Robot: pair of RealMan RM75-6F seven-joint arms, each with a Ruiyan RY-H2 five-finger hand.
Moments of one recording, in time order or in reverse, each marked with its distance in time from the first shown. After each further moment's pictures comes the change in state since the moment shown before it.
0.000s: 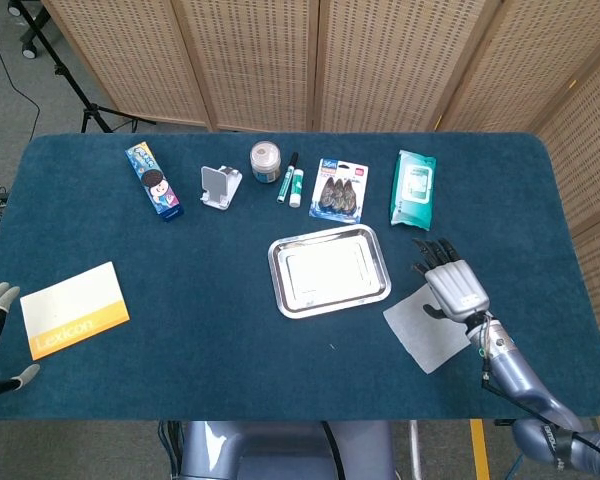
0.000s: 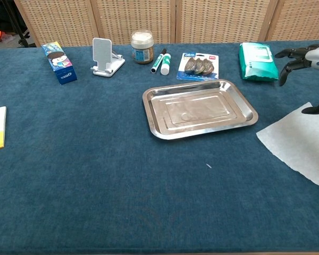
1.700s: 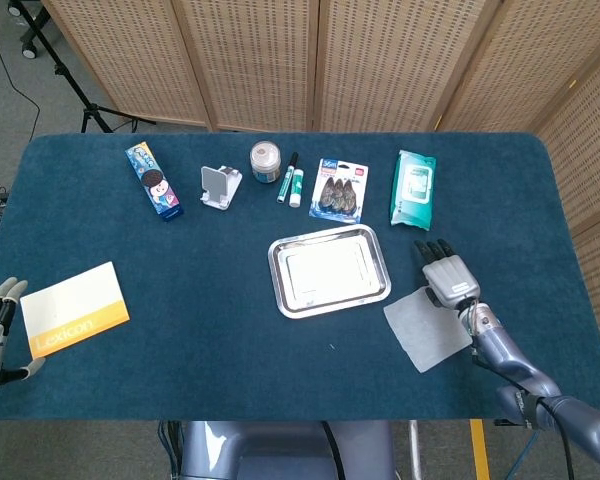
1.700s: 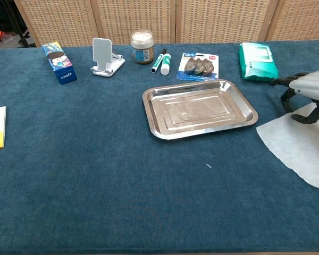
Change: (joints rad) left arm -0.055 -0.025 -0.026 0.002 -0.117 -0.075 0.055; right arm 0.128 -0.198 -0.103 0.426 0.009 -0.125 0.163
